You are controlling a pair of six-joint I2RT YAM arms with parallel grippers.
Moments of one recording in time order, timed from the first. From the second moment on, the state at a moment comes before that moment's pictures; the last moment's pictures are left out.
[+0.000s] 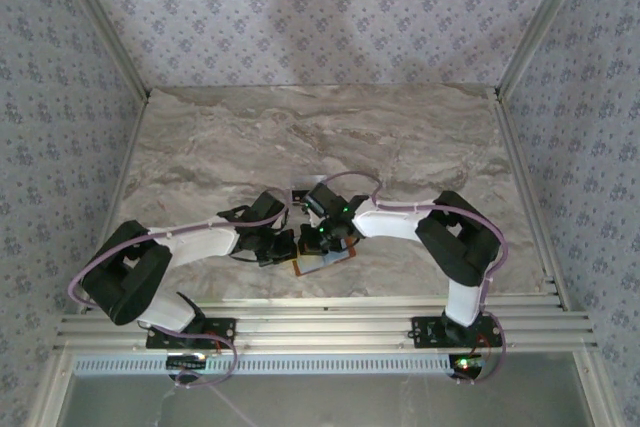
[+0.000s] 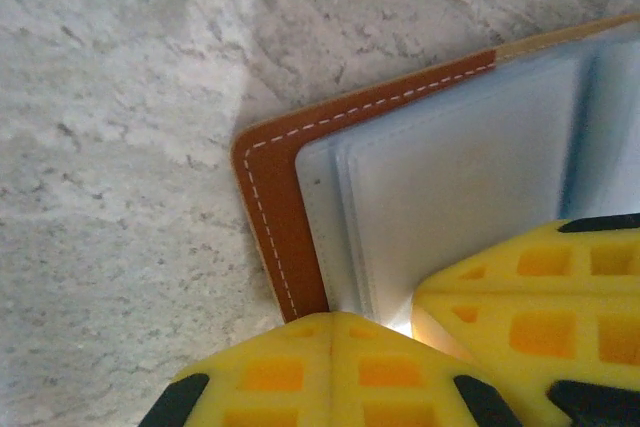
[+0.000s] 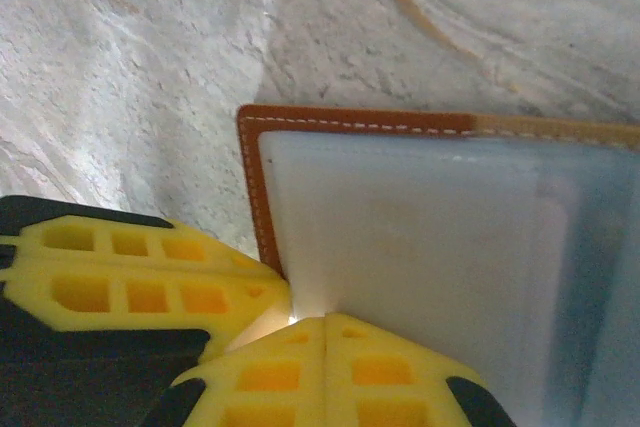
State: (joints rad) left arm -0.73 1.45 0.63 -0.33 0.34 -0.88; right arm 0.91 1.82 1.04 -0.33 -0.39 0.78
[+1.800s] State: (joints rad) left arm -0.73 1.47 0.74 -0.42 0.30 -0.85; right arm 0.83 1.63 1.08 -0.69 -0.13 0.65
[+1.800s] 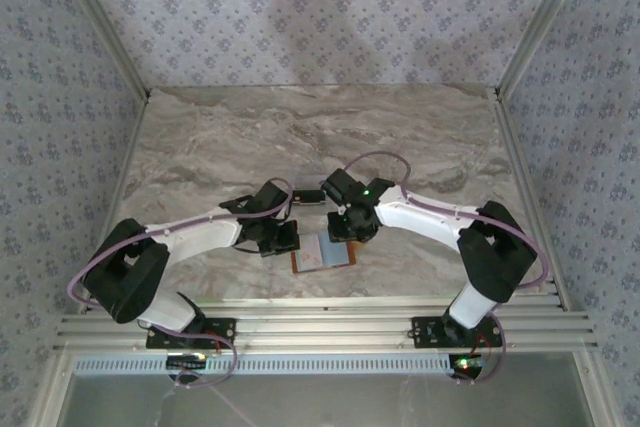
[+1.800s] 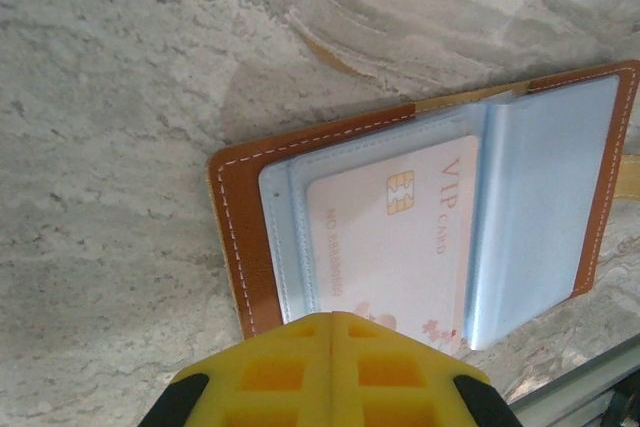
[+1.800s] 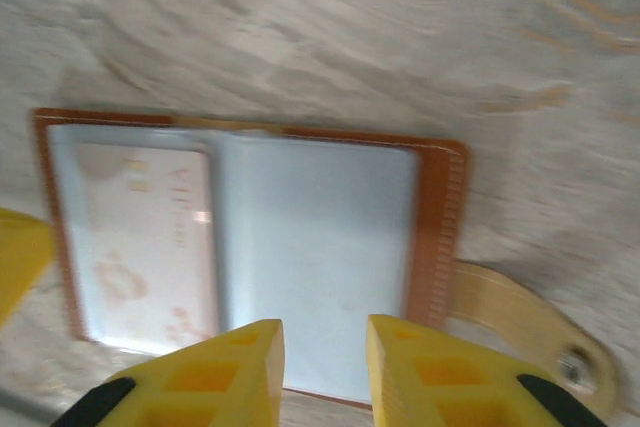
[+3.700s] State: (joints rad) left arm -0.73 1.52 0.73 -0.37 0.33 -0.85; right arm 0.82 1.78 1.03 -0.43 -0.38 0.69
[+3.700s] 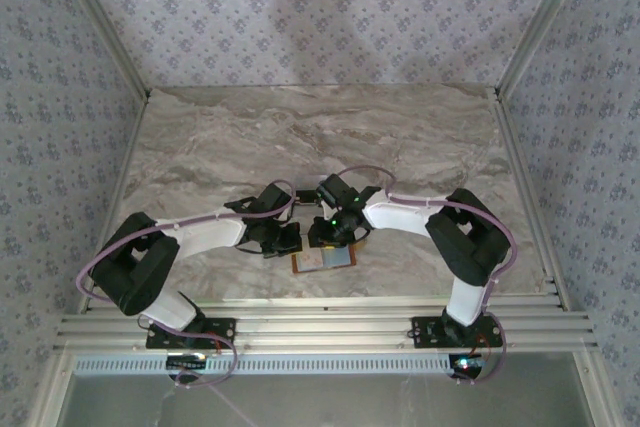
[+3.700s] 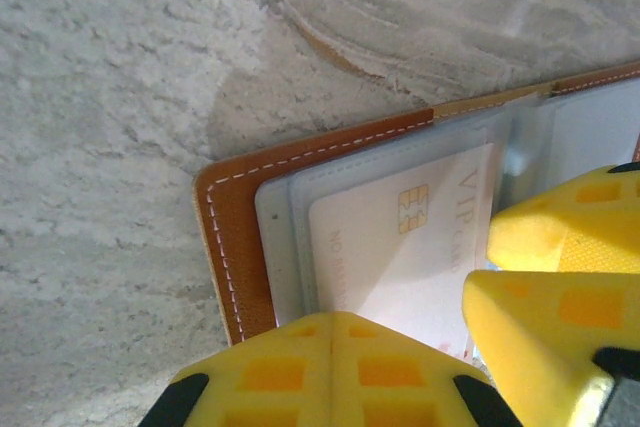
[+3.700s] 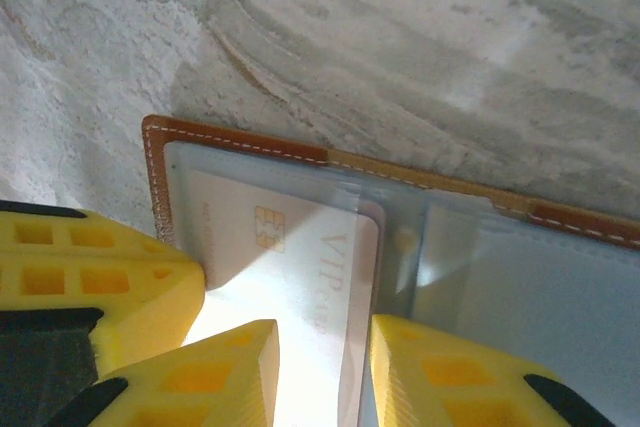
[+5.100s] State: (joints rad) left arm -0.73 1.52 0.73 -0.39 0.32 -0.85; right arm 0.74 1.71 0.78 0.01 -0.64 0.87
